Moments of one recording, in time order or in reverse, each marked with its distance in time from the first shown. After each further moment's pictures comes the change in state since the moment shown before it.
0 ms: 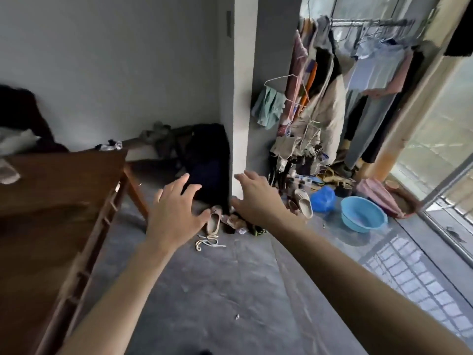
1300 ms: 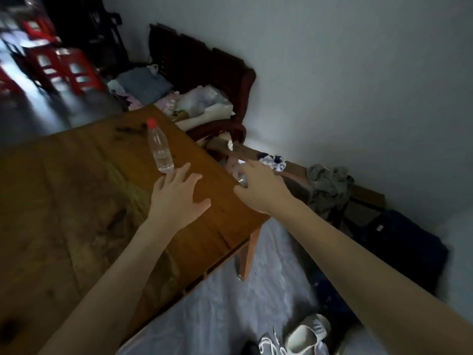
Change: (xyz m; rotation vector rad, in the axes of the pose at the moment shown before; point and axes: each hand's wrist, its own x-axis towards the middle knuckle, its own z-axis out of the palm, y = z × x) left_hand 0.332 -0.445 -0.012 0.136 0.032 -0.998; right_hand 0.592 -0.373 0.179 -0.007 -0.444 -0.888
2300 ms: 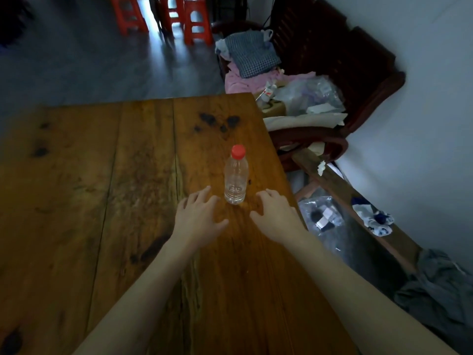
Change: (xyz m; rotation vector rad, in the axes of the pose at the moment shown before) left_hand 0.198 -0.171 0.070 -0.114 -0.168 -0.478; right_hand 0.312 -0.078 0.124 -0.019 -0.360 -0.250
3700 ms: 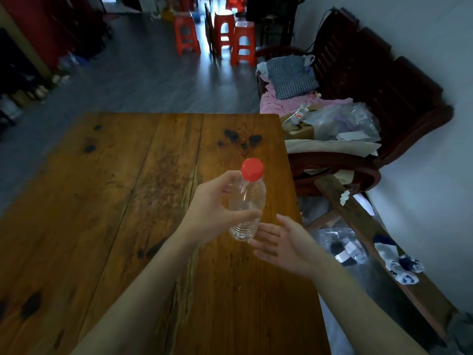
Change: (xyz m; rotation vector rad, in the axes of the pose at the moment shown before) left_hand -0.036 0.067 -0.075 -0.765 0.411 0.268; right_hand -0.003 0.053 -0.022 1.463 -0.608 0.358
